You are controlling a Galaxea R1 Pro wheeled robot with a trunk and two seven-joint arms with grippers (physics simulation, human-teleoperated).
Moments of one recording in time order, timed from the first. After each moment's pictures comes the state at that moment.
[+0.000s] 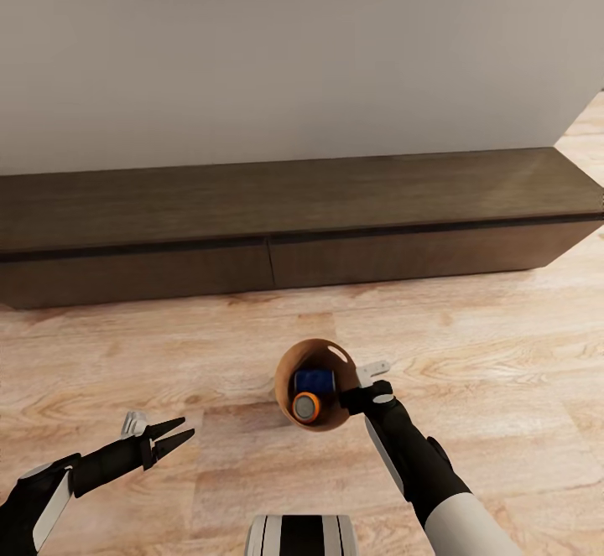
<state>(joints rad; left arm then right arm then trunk) -0.41 0.31 0.22 -0.74 0.24 0.22 -1.30 -0.56 0.09 0.23 -0.93 0.08 0.54 -0.11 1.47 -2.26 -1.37</state>
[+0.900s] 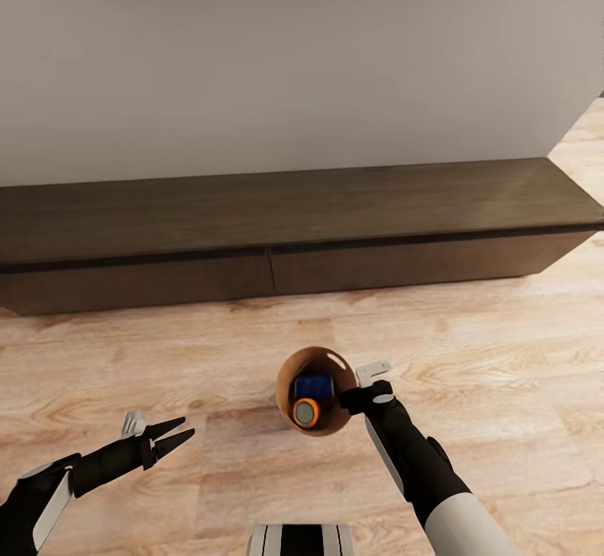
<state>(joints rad) -0.41 0.31 0.22 -0.74 0.25 0.22 -1.30 -0.56 0.09 0.23 -0.93 0.08 0.54 -0.11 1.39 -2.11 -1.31</state>
